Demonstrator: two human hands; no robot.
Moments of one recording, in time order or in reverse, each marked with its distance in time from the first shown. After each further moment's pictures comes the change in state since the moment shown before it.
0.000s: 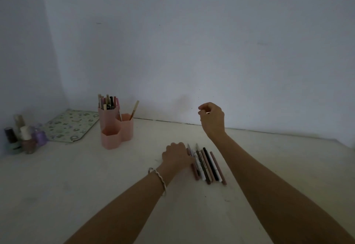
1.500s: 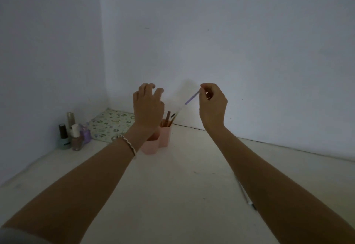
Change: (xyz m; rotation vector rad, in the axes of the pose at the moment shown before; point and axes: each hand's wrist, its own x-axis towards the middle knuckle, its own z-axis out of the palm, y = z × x) left_hand 0.049 -0.149 -0.175 0.225 1.009 0.146; right_hand -0.002 -0.103 0.116 0.238 0.104 -0.294
